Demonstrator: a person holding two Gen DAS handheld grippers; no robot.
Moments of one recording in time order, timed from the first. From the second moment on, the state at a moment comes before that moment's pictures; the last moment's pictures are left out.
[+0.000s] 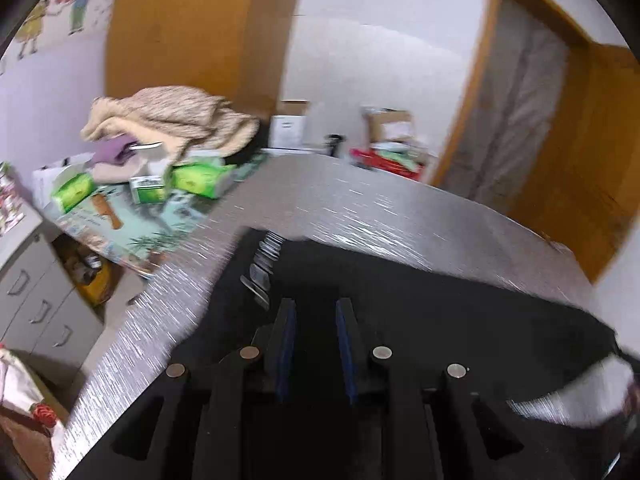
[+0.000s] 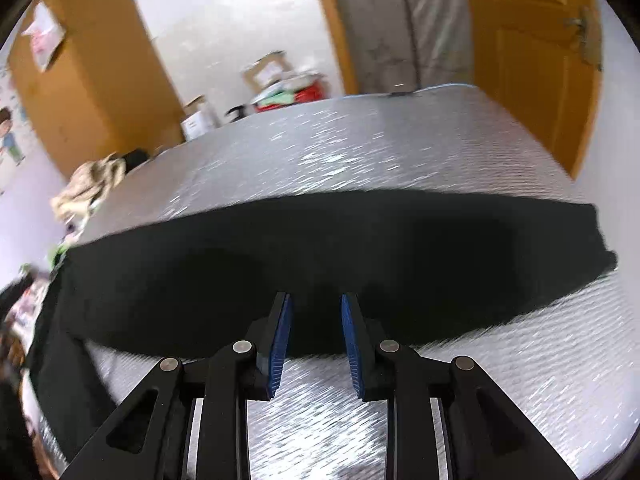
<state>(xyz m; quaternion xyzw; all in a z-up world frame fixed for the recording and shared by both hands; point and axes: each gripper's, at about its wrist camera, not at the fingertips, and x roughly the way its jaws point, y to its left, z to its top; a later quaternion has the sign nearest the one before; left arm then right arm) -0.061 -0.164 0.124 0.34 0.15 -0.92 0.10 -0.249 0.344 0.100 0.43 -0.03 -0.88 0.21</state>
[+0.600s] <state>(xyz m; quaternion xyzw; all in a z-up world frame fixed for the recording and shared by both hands) -0.036 -0.033 0.065 0.40 0.14 -0.91 -0.01 -0.291 0.433 0.115 0.41 -0.09 -0.90 0.11</state>
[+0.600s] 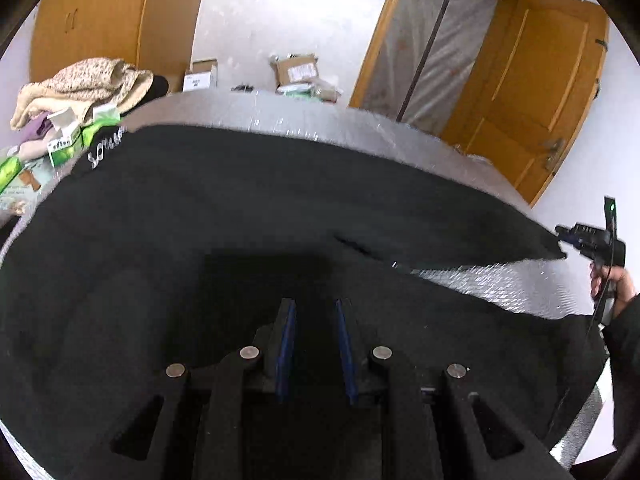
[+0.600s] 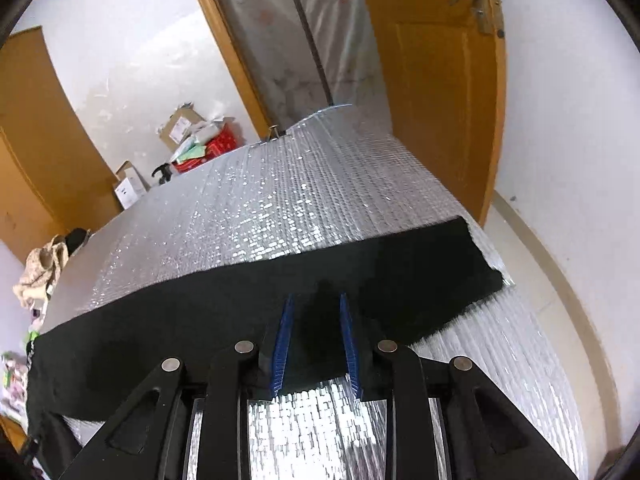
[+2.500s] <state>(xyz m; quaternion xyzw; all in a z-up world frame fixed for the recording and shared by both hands) 0.025 0.013 0.076 0.38 0.05 -0.92 -0.02 -0.039 0.407 0.125 0.35 -0.01 -0.91 0.24</state>
